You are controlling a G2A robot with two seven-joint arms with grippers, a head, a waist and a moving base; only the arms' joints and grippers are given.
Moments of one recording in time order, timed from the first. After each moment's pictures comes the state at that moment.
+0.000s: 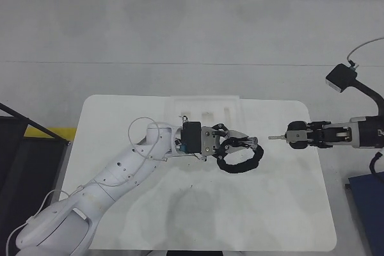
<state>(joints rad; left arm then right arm) 0.57 -1.26 -0.59 -1.18 1.58 -0.63 1.04 -0.79 -0.73 1.52 -1.94 0.25 0.30 1.52</state>
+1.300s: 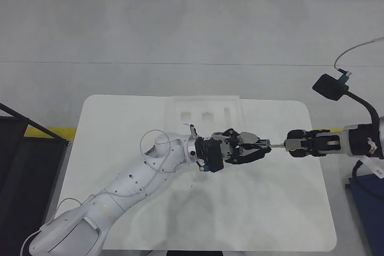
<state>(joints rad) 0.65 -1.33 -0.61 -1.20 1.74 -0.34 0.94 -0.63 -0.47 1.25 -2.07 0.31 0.46 1.36</state>
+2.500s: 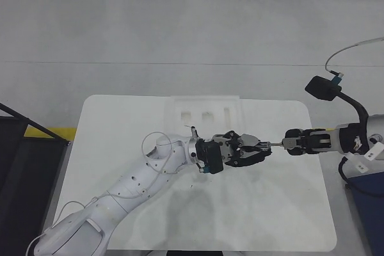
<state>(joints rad) 0.68 -1.36 -0.65 -1.18 1.79 -0.36 0.97 -0.55 -0.45 1.13 -2.06 0.26 0.49 1.33</state>
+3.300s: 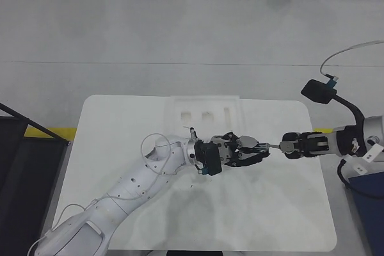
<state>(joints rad) 0.70 -1.36 -0.68 -1.18 1.84 -0.38 0.99 -0.54 -0.45 1.11 -2.05 0.30 0.48 1.34</state>
